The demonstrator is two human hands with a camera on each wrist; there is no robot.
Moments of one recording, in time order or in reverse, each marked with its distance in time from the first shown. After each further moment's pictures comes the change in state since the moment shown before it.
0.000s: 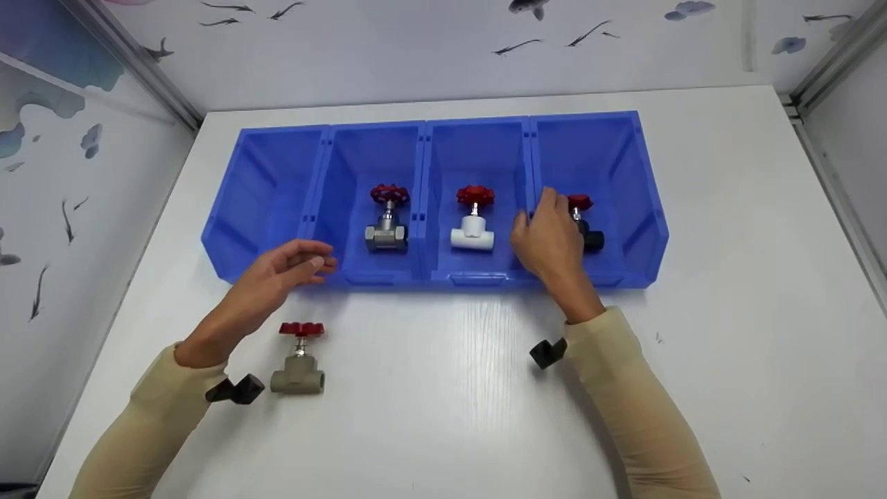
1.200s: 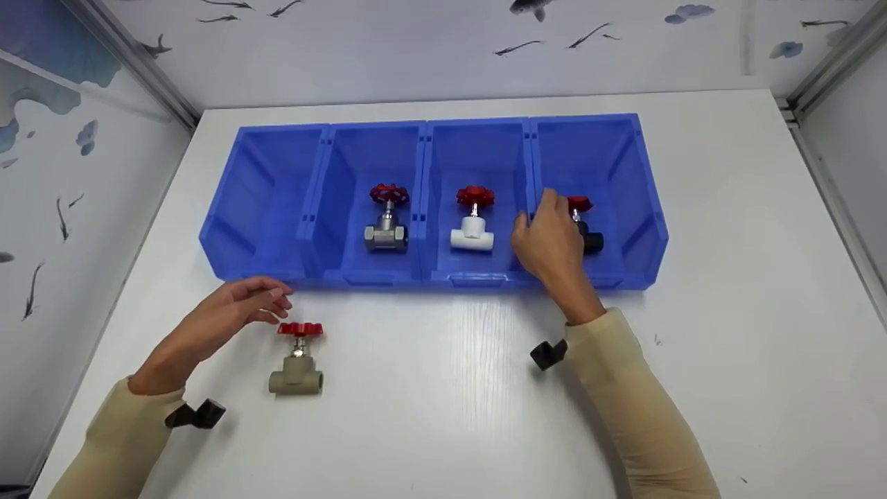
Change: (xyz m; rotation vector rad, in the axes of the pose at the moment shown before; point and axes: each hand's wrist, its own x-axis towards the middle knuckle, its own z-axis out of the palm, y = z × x) left_hand -0.030 -0.052 -0.045 0.033 -0.038 -0.123; right_hand 0.001 -0.001 0.000 -0.006 -0.006 0.023
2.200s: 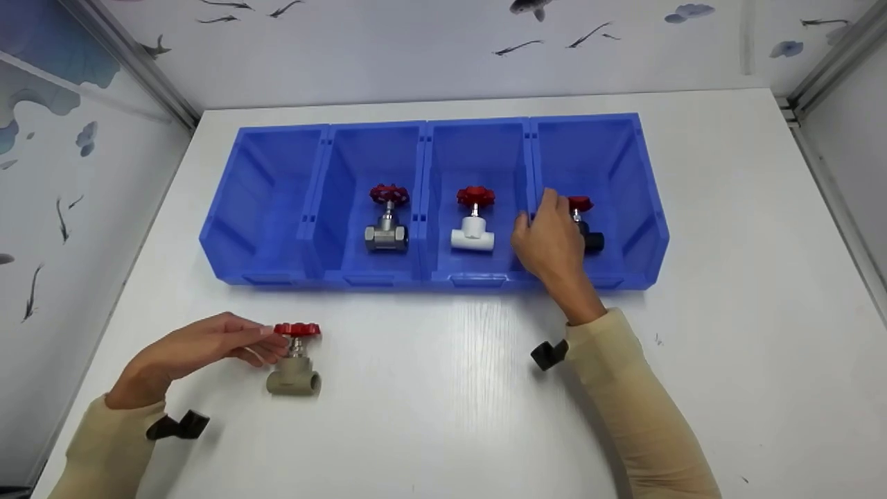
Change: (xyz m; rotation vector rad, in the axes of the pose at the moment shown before) left_hand -0.021 -0.021 -0.023 0.040 -0.380 -0.119; right_hand -0.001 0.000 0.001 -0.002 0.020 -0.016
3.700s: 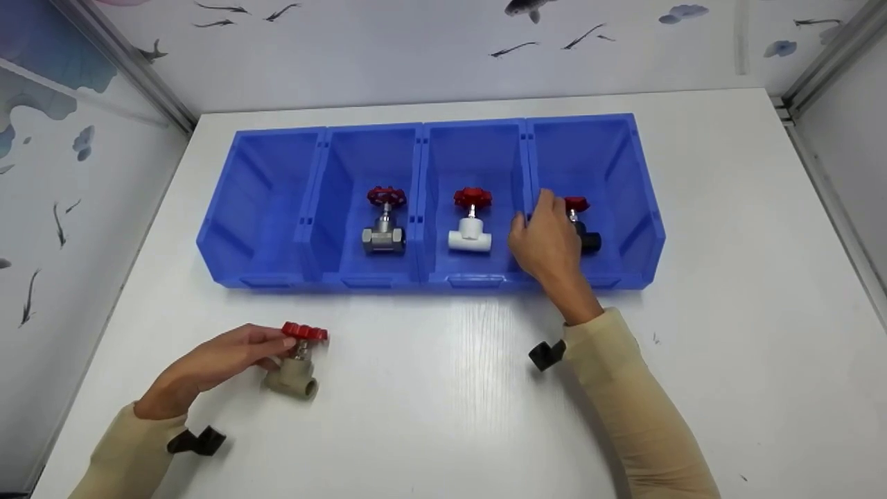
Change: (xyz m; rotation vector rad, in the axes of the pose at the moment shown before) left_hand 0.019 -0.011 0.024 0.025 0.089 -0.027; right_hand -0.001 0.001 0.000 -0.008 0.009 -0.015
